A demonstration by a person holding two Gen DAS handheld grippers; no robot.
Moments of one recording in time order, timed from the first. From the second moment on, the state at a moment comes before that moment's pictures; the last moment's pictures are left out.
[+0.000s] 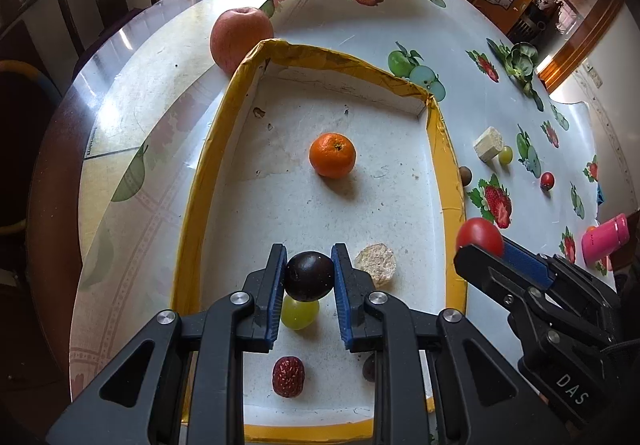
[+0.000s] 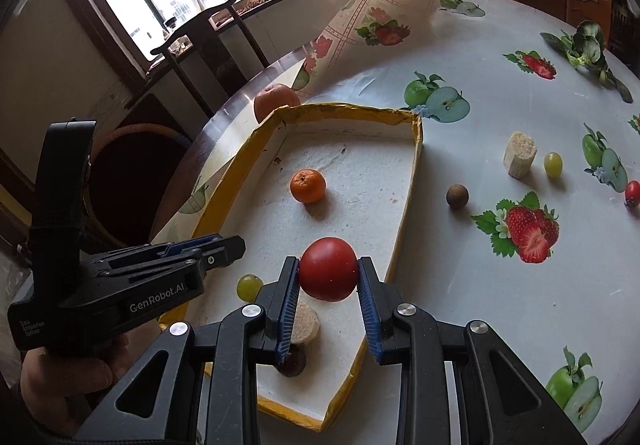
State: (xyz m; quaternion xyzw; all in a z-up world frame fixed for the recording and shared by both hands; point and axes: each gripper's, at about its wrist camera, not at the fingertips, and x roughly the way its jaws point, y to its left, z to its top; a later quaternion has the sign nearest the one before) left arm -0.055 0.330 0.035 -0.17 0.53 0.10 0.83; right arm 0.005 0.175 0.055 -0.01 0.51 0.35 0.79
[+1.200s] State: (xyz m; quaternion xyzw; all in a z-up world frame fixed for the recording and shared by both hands) left arm -0.044 0.321 0.041 -0.14 0.53 0.12 0.83; right arm 0.020 0.168 0.049 -0.02 0.51 0.35 0.79
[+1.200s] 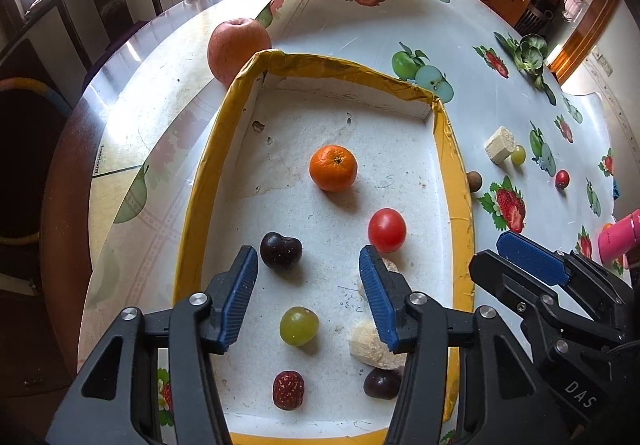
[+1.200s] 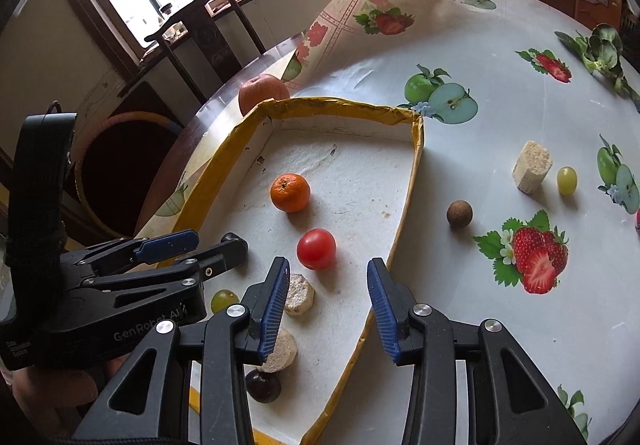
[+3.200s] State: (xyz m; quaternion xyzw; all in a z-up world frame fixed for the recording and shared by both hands) left arm 0.111 0.156 0.029 -0.12 0.55 -0.02 0.82; right arm 0.121 -0.080 0.026 0.09 0.50 0.14 0.85
